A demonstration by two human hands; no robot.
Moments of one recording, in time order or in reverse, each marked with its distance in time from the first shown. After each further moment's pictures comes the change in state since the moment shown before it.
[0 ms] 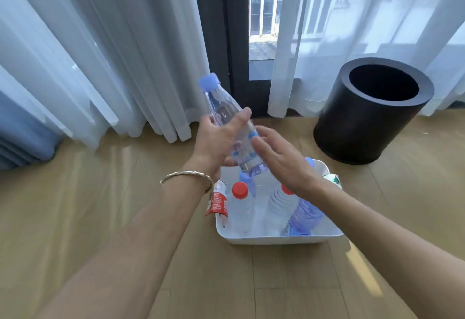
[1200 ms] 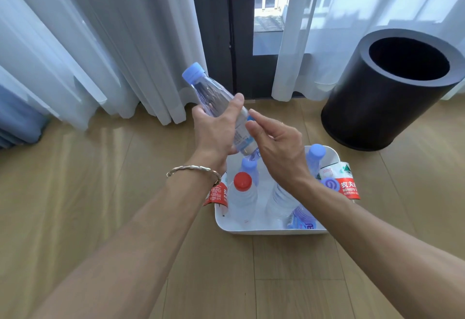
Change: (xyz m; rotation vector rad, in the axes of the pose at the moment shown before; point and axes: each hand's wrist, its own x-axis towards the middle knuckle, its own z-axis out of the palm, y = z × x) left_hand 0.030 -0.030 0.005 -0.072 0.224 -0.028; right_hand 0.024 0.026 0.034 0.028 0.353 -0.100
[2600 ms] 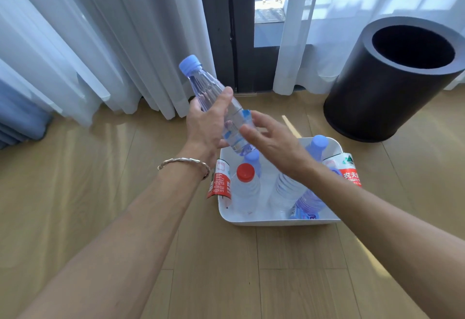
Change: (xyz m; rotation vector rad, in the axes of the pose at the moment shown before) left_hand 0.003 -0.001 -0.019 -0.001 -0.054 -0.013; right_hand 0.002 0.004 -0.007 0.020 -0.421 0.156
